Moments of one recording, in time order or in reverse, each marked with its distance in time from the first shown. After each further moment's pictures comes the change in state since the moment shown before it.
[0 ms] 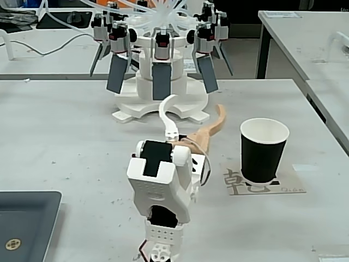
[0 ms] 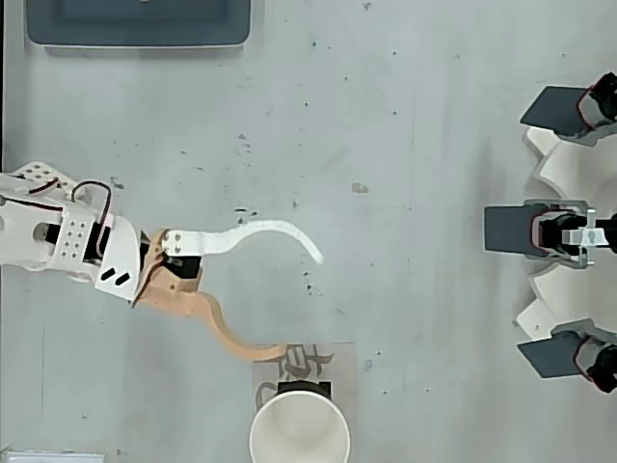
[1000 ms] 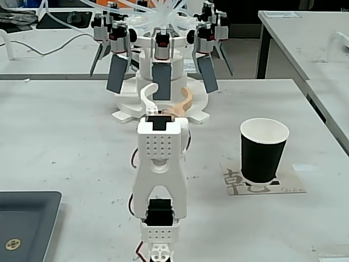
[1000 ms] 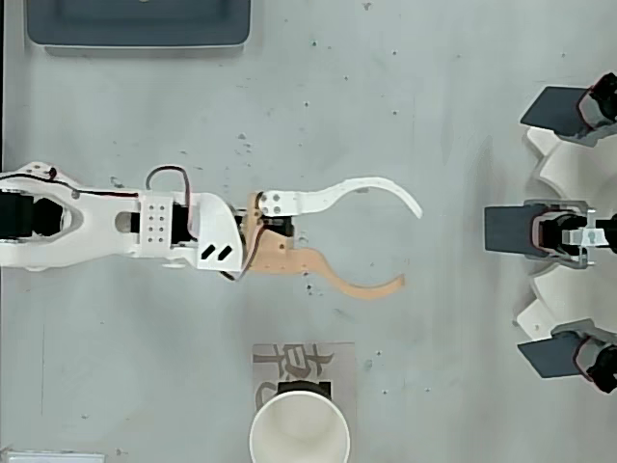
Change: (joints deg) arm -11.8 -29.3 -42.3 18.2 0.2
